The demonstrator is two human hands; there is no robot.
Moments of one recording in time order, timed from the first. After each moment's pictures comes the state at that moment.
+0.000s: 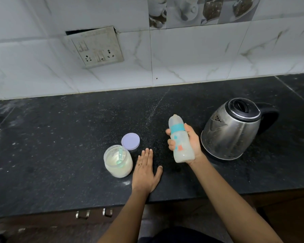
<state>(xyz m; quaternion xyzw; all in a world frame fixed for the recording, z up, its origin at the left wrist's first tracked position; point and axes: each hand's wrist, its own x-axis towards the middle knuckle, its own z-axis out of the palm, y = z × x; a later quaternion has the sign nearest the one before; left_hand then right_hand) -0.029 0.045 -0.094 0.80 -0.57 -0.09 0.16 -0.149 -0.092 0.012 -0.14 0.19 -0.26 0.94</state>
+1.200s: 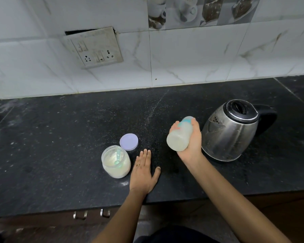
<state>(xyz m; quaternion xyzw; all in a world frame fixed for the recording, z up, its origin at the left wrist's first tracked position) -0.029 0.044 -0.096 0.80 -0.57 -0.09 0.17 -0.148 -0.072 0.055 -0.06 0.26 -0.39 0.88</state>
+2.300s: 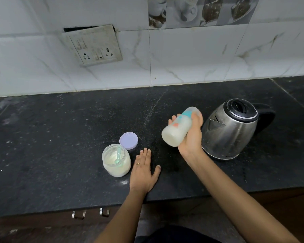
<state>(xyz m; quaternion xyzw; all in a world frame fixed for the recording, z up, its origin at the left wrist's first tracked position) -0.027 0.045 -0.097 0.80 -0.57 -0.09 0.19 -0.138 -0.068 0.063 -0.19 0.31 -0.49 0.79</state>
